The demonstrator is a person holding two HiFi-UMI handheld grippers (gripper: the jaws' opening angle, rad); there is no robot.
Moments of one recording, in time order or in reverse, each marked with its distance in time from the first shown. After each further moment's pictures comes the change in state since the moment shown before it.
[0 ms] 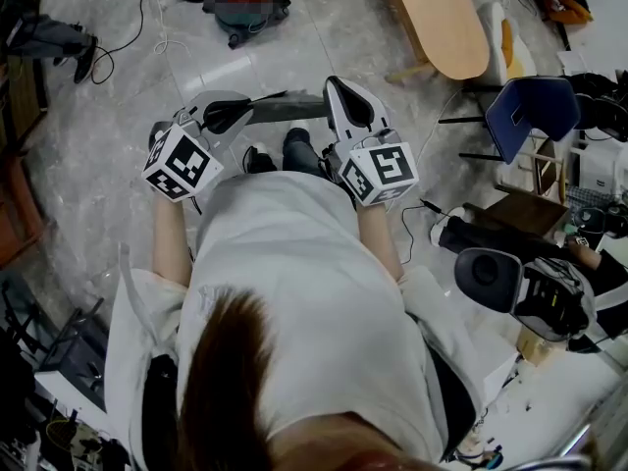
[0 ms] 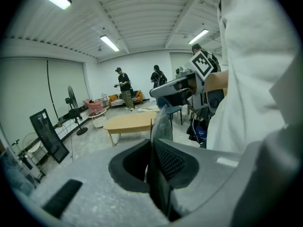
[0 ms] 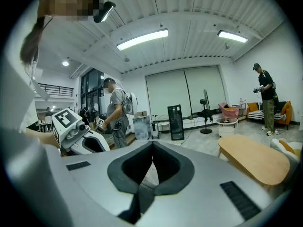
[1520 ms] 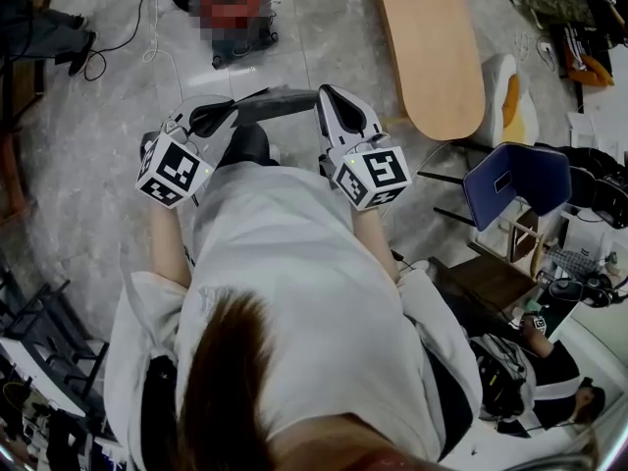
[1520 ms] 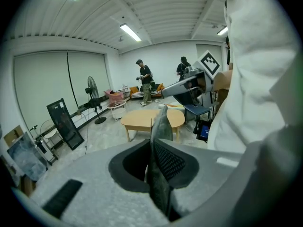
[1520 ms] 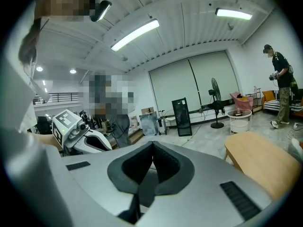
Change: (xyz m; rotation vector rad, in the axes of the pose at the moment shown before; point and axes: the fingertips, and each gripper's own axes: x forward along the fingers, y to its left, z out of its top) left arm 0.159 0.110 0.065 -0.153 0.089 0.243; right arm 0.069 -0.210 0.021 0.033 0.065 0.190
